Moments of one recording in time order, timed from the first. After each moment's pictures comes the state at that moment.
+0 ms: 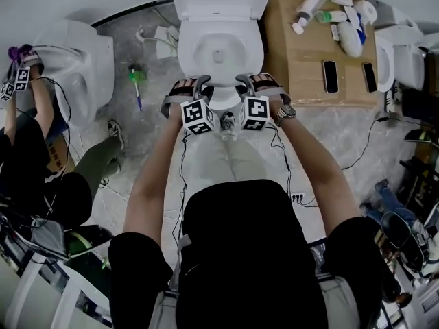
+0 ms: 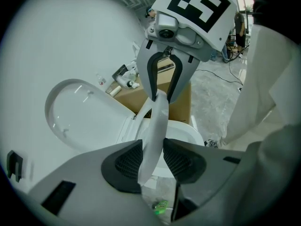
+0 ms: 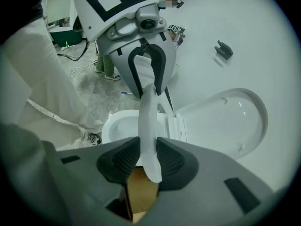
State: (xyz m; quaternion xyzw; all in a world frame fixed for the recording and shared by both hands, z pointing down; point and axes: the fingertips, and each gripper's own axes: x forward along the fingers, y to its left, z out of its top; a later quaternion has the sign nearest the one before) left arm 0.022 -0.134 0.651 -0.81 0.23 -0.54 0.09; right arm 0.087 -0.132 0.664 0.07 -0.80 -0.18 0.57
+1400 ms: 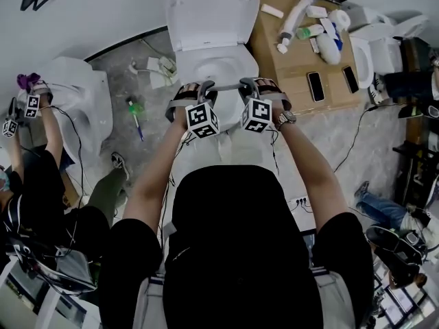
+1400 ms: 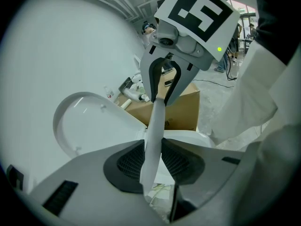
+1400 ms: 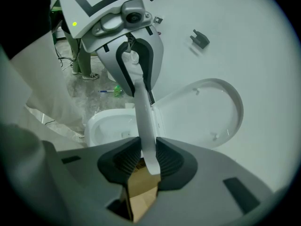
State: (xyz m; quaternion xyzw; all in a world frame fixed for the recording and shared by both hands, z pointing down) left arm 0.016 -0.213 0.584 -0.84 0.21 -0.49 0.12; right arm 0.084 -0.218 0.593 0.18 -0.77 -0.16 0.60
